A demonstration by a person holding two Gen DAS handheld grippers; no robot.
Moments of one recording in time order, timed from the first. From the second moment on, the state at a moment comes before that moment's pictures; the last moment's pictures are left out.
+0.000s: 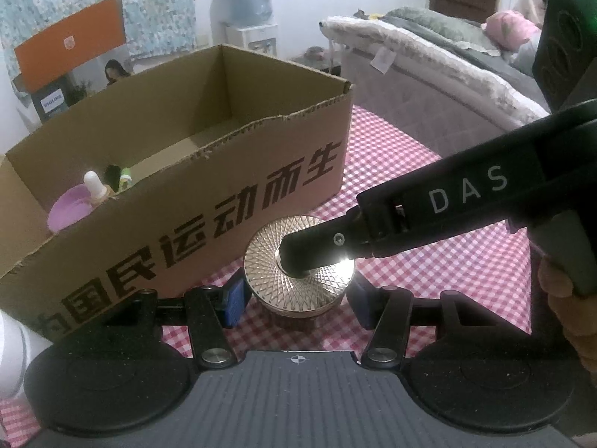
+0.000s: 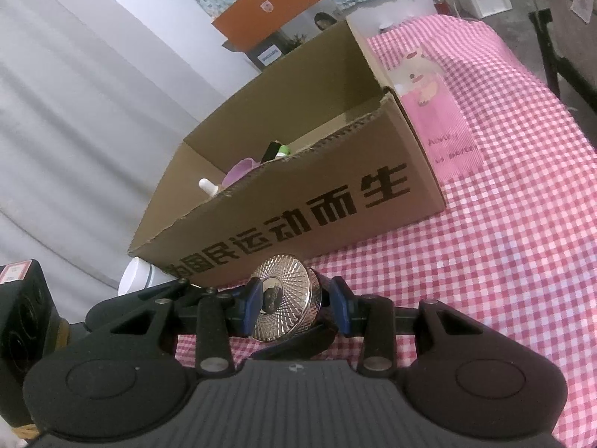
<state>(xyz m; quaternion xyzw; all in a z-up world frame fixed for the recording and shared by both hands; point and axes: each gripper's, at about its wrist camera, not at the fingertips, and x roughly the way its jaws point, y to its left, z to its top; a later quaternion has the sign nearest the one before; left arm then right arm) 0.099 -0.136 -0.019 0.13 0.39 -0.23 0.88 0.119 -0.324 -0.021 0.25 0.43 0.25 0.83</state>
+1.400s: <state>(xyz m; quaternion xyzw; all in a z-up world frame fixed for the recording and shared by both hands) 0.185 -0.114 0.078 0.05 0.33 -0.17 0.93 0.209 -0.296 0.097 0.19 0.37 0.31 0.85</state>
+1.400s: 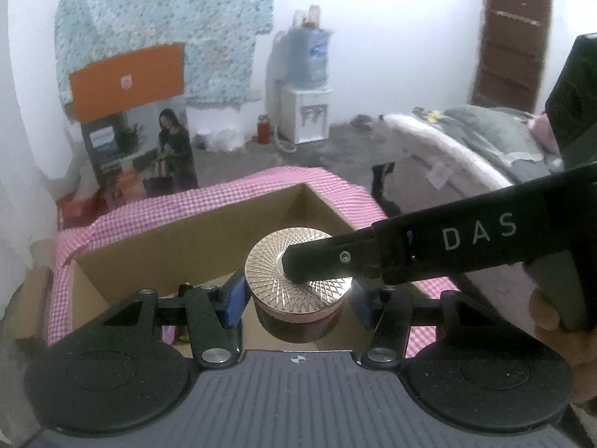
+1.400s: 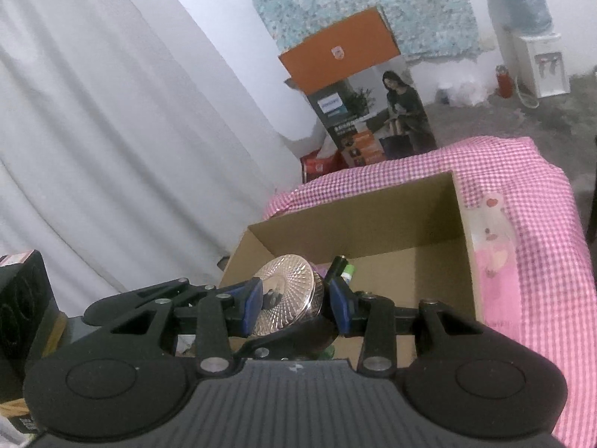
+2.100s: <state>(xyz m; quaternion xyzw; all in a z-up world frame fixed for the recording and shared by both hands) 0.320 -0.102 0.011 0.00 0.49 -0.10 0.87 0.372 -0.247 0.026 0.11 0.50 0.31 0.80</state>
